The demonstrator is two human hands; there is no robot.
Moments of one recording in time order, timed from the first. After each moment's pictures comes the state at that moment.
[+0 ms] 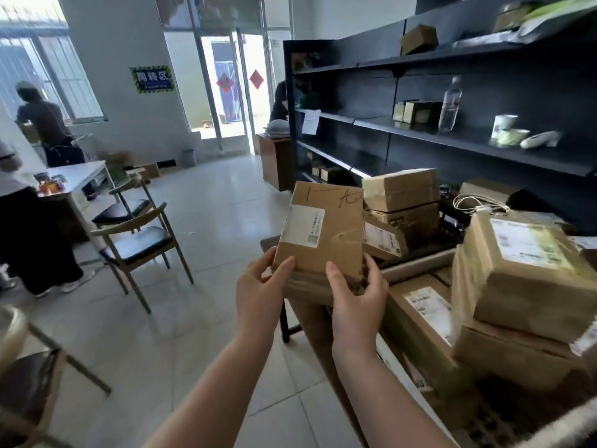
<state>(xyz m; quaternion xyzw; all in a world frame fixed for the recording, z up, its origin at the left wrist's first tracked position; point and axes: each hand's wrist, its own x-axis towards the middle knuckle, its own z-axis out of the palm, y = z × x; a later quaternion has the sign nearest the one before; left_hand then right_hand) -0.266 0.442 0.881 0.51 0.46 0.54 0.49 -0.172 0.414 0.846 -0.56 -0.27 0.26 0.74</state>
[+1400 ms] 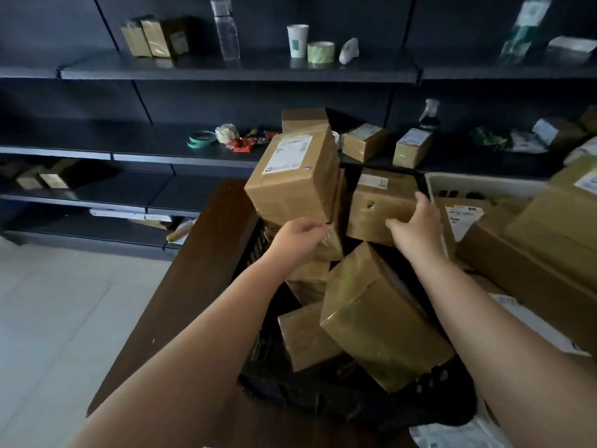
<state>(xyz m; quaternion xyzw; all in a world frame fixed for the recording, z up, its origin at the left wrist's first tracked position) 0.008 0.886 0.824 0.81 0.18 -0.06 0.55 0.078 0.712 0.800 -0.90 0.08 -0.03 0.43</state>
